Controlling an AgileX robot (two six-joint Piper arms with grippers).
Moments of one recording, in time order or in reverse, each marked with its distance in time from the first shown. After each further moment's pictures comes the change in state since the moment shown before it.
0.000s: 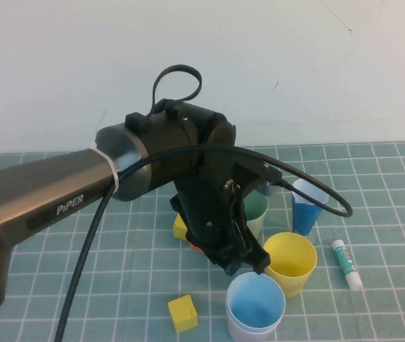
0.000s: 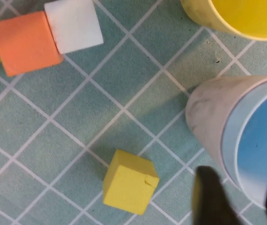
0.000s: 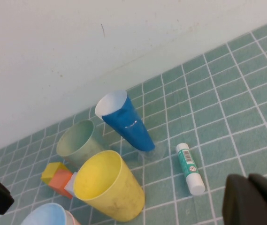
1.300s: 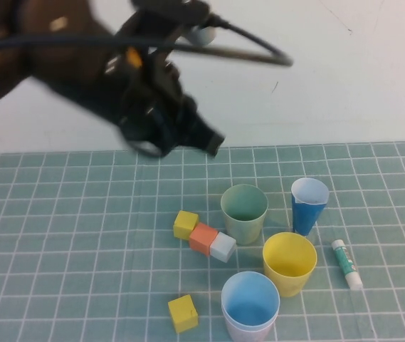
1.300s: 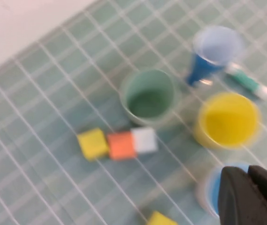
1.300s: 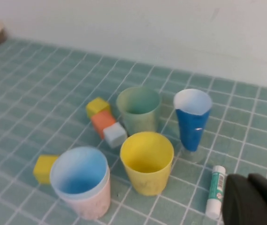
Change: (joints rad) right arm 0.000 0.472 -0.467 0.293 0.280 -0.819; left arm 0.138 -0.398 -0.034 -0.014 -0.088 0.023
